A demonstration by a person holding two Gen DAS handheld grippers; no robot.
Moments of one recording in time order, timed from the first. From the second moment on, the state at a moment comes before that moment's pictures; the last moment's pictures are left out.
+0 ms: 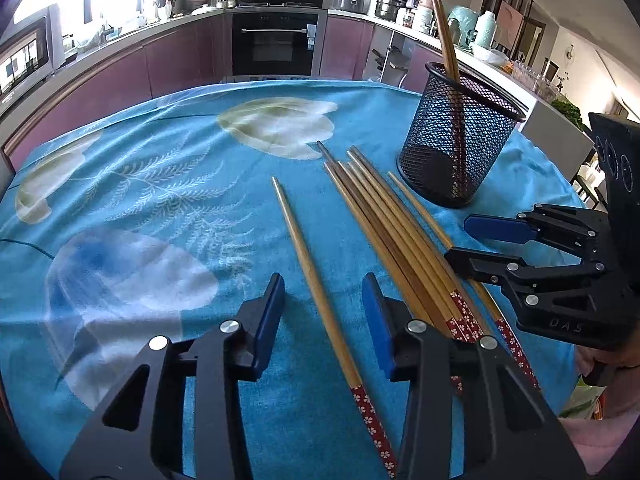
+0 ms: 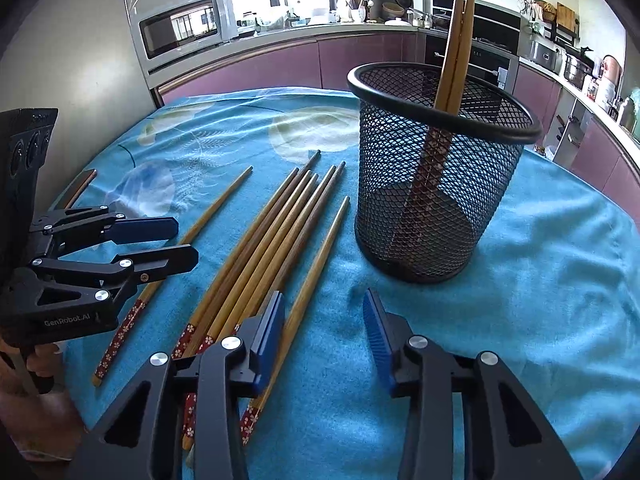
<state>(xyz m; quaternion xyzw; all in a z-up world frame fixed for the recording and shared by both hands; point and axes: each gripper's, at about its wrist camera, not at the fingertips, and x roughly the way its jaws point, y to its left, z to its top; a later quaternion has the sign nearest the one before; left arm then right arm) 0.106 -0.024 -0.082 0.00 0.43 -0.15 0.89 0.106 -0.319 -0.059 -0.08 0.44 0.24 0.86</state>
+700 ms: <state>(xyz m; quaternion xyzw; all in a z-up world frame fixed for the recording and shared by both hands) 0.096 -0.024 -0.072 -0.04 0.42 -0.17 0.89 0.102 -0.341 -0.047 0.00 0.43 0.28 0.86</state>
